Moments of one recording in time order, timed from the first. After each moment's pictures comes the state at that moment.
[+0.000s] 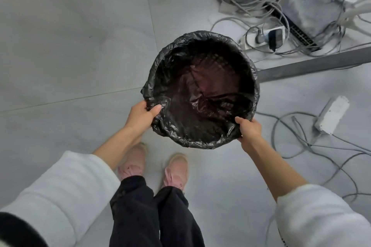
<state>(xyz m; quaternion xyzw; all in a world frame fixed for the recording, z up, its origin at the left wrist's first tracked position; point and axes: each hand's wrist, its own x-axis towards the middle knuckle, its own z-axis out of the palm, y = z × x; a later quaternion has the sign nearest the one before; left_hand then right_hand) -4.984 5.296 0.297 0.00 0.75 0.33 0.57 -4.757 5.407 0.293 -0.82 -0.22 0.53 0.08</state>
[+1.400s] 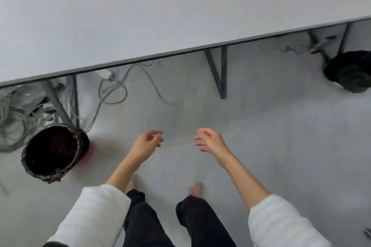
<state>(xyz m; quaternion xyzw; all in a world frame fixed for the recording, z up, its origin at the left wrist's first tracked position) -4.663 4.955 0.794 0.71 0.39 -0.17 0.56 -4.561 4.782 0.791 -0.76 0.10 0.44 0.48</state>
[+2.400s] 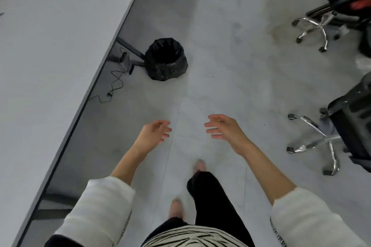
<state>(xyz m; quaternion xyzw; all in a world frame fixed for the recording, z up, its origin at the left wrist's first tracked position) -3.943 4.251 0.859 0.78 -0.04 -0.41 0.47 -4.061 4.061 0.875 -0.60 0.43 0.07 0.67</state>
